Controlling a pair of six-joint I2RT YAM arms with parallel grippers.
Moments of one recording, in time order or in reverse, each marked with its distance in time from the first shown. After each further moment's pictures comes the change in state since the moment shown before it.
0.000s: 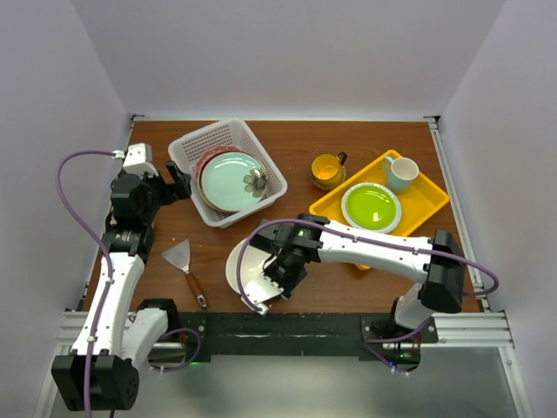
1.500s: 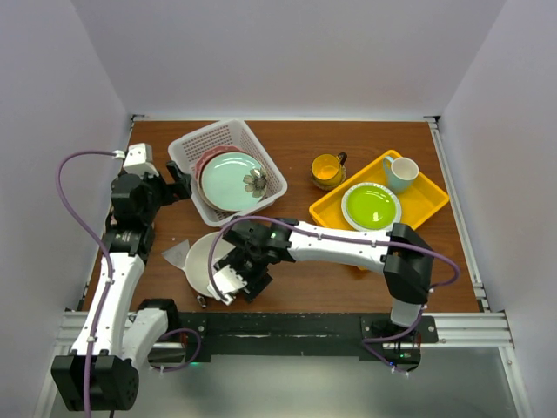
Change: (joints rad) left arm -0.004 -0.002 0.000 0.000 -0.001 0.000; right arm -0.015 0.198 0.058 0.395 -0.088 0.048
